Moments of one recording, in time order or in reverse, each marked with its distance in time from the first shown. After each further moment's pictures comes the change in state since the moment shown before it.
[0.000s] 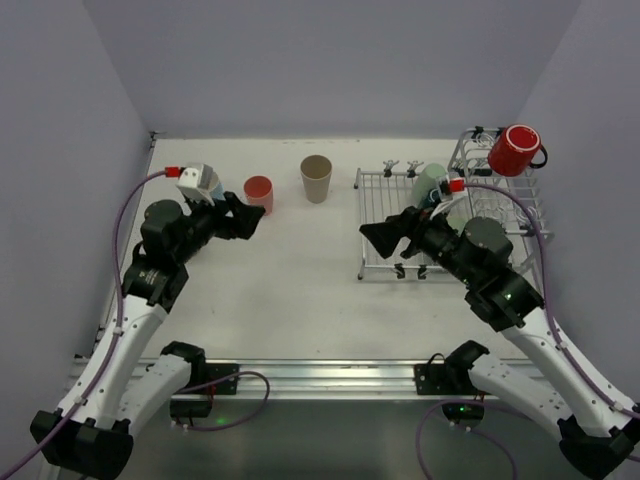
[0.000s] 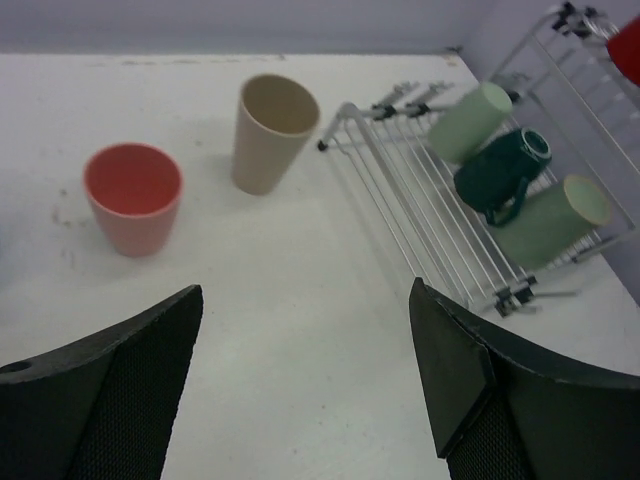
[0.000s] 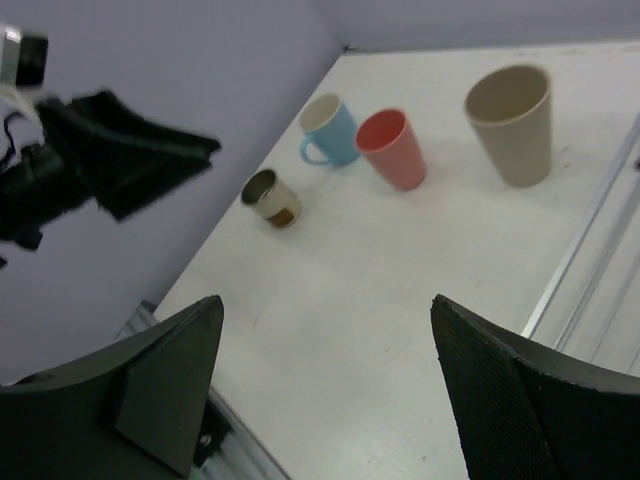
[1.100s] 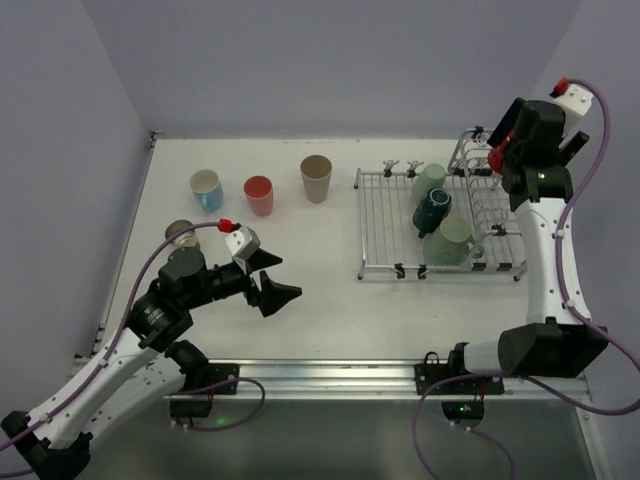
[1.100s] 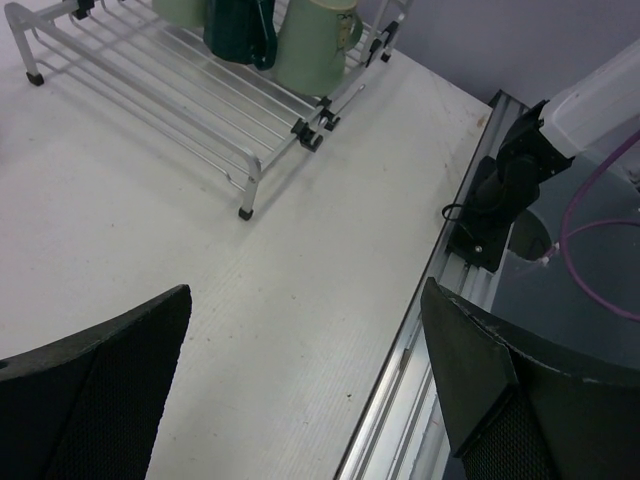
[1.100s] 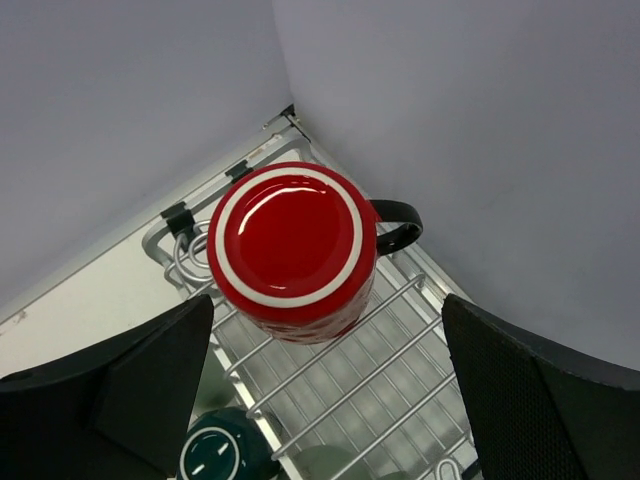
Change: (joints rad) left arm -0.442 -0.264 -0.240 -0.032 0.238 0.122; right arm -0.660 0.605 0.730 -0.379 0.762 -0.275
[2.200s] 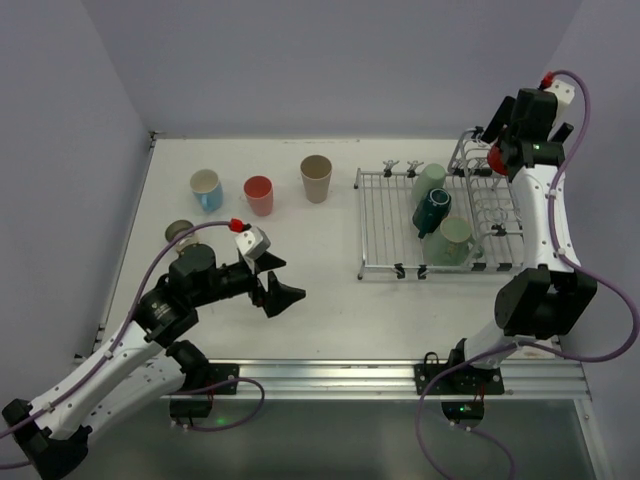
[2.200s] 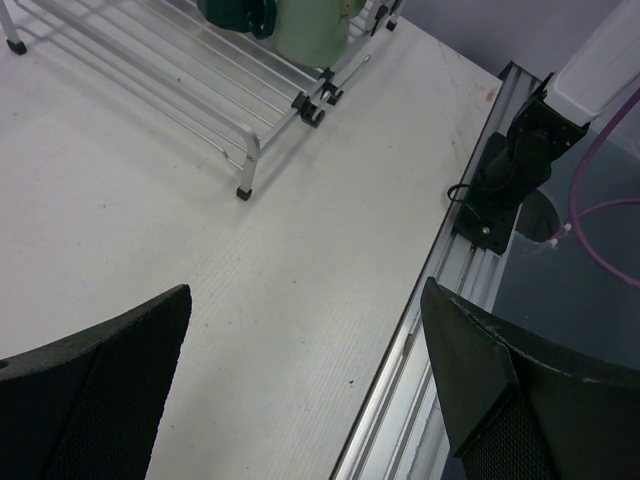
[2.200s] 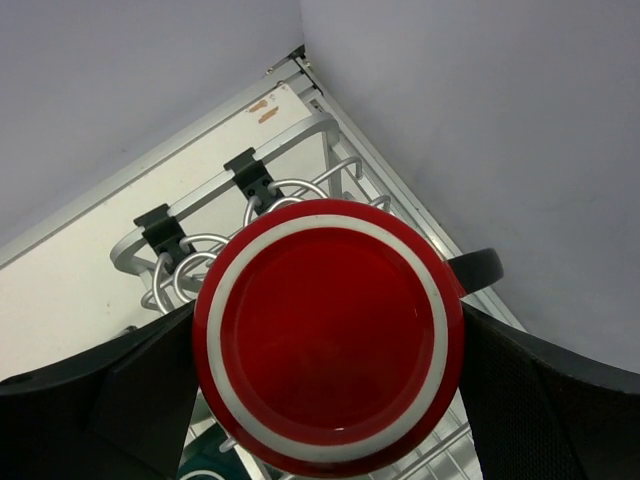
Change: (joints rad) left arm -0.039 0.045 0.007 -0.020 -0.025 0.023; right arm -0.080 0.247 0.140 -0.049 -0.142 -0.004
